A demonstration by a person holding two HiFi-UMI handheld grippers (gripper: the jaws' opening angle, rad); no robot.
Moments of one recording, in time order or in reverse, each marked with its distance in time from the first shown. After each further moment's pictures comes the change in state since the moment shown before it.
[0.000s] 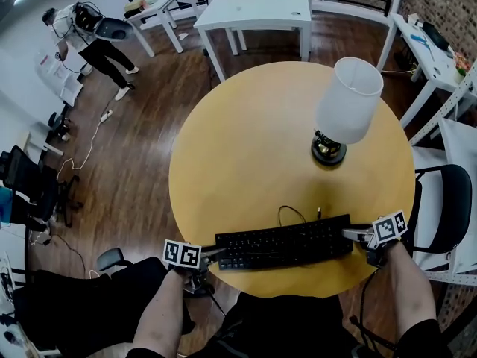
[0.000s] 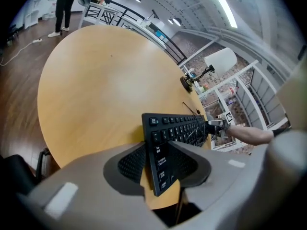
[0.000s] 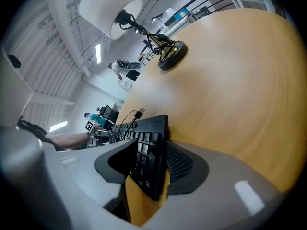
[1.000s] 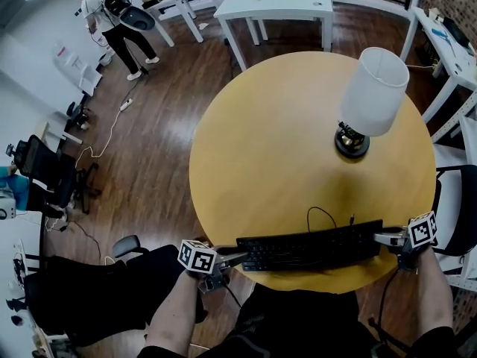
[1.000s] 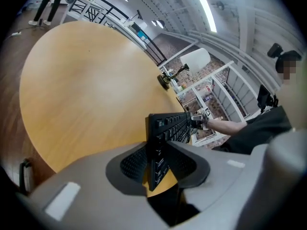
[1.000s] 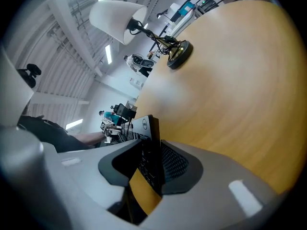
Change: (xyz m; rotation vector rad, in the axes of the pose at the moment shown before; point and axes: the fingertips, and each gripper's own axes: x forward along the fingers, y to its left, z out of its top) left arm -0.004 -0.051 -0.021 0.134 -0.013 -0.211; right arm -0.048 0.014 -0.006 -0.117 0.050 0.100
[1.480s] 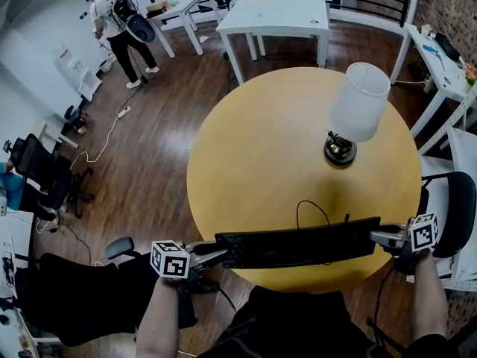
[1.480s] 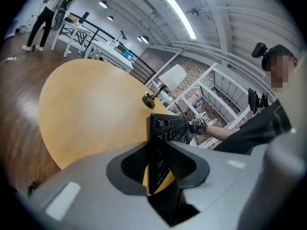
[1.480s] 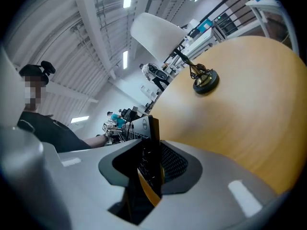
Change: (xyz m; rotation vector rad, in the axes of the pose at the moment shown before) left arm -0.074 -0.086 0.043 0.181 -0.155 0.020; right arm -0.037 0.100 0.026 -0.061 -0.162 0.099
